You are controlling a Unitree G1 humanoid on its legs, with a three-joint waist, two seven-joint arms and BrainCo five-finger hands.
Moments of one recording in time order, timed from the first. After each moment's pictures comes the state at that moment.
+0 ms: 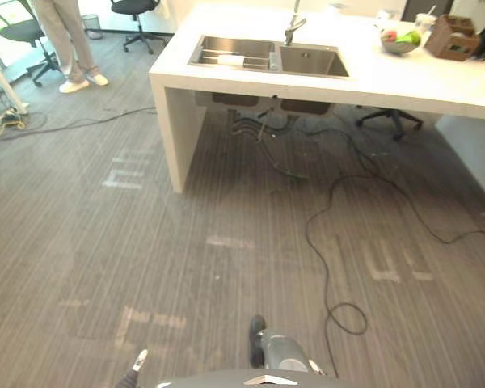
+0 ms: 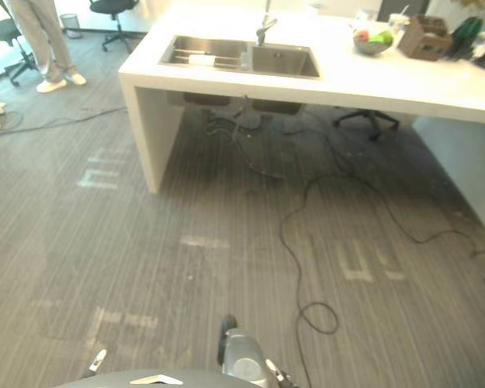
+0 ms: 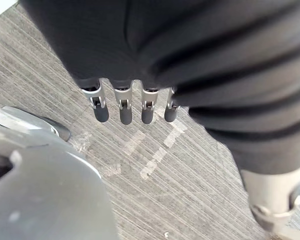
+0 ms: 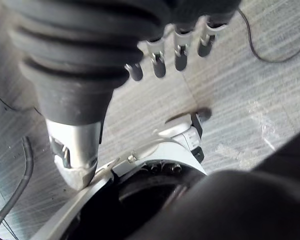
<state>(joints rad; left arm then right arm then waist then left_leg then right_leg) 0.19 0.02 0.35 1.03 -0.19 0.06 -0.03 0.28 -0.06 -0.34 0.96 0.09 -0.06 0.20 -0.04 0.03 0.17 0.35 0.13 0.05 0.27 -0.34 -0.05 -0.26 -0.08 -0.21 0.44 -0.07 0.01</state>
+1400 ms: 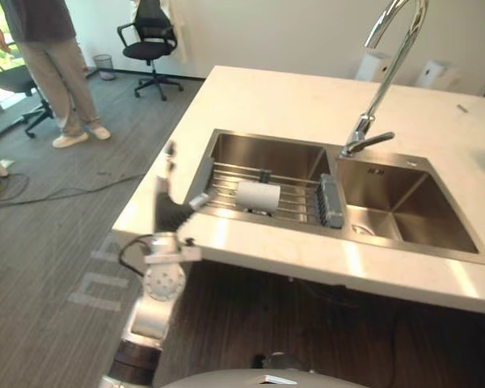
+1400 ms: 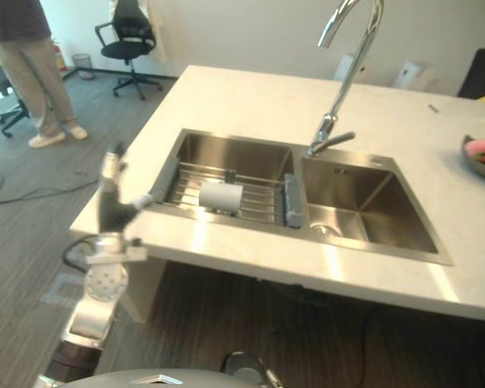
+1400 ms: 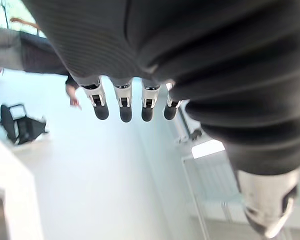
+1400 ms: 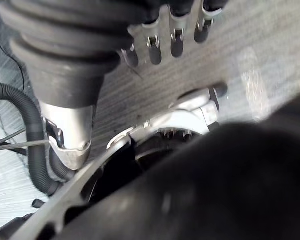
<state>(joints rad) -0.01 0.03 -0.30 -0.15 0.30 -0.28 0.29 0.31 -0.10 -0.23 1.00 0.17 -0.02 0.18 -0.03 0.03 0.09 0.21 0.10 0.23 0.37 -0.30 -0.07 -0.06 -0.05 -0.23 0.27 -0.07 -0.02</state>
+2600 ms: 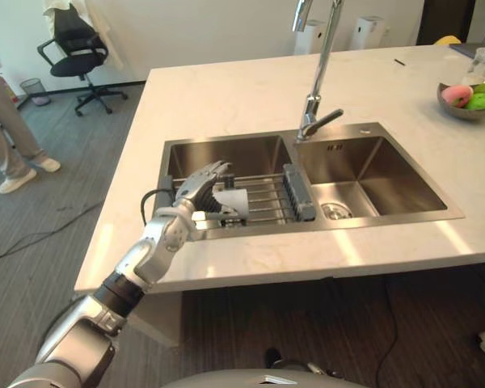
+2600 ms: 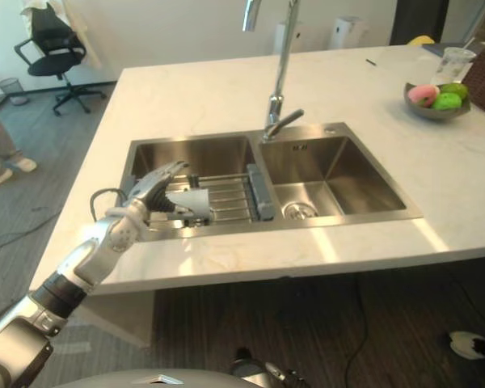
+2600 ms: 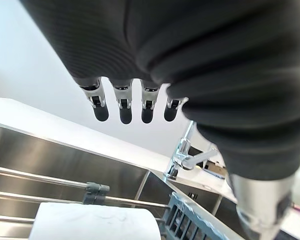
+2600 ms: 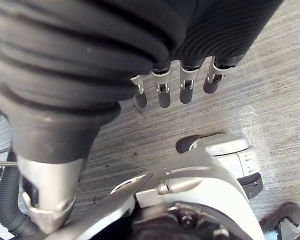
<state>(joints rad) -0.50 0.42 -0.55 0.12 0.57 0.15 -0.05 0.22 -0.17 -0.19 1.01 -0.03 0.00 0.13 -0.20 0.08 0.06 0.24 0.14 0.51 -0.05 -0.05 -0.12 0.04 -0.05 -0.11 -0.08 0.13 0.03</state>
